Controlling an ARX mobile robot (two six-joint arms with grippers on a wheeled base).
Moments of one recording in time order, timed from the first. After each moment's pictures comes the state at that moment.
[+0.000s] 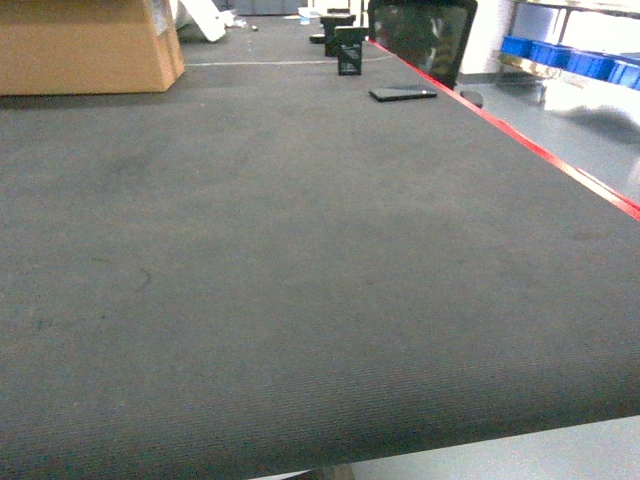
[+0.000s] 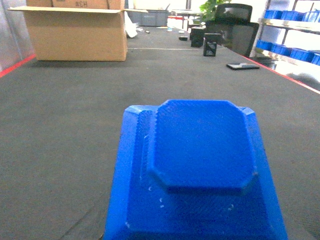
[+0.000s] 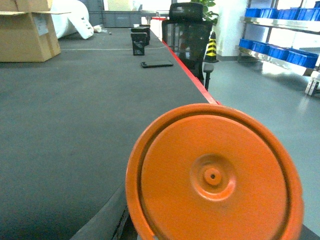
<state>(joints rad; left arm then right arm) 0.00 0.01 0.01 -0.01 0.00 0.00 0.00 0.00 0.01 -0.01 0.00 0.01</state>
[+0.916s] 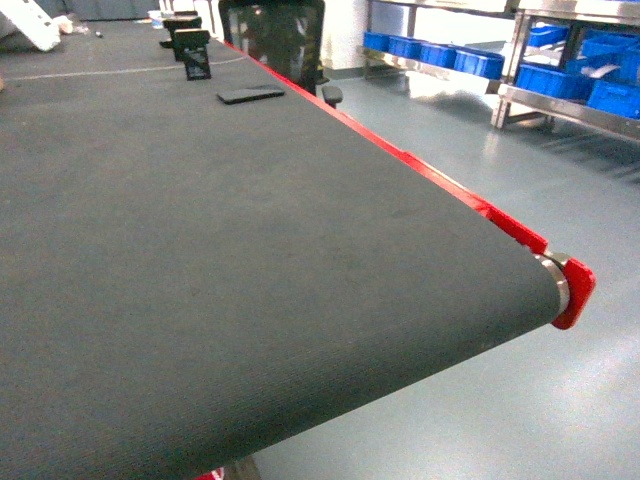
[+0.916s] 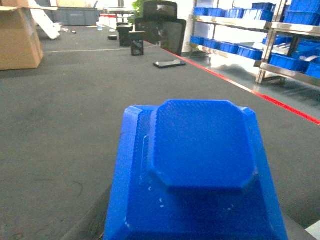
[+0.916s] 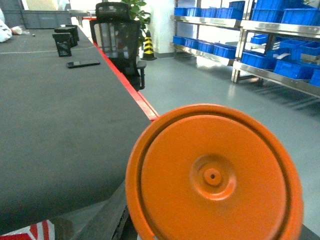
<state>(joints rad) 0.00 0.01 0.01 -0.01 0.00 0.00 0.00 0.00 0.01 -0.01 0.00 0.01</state>
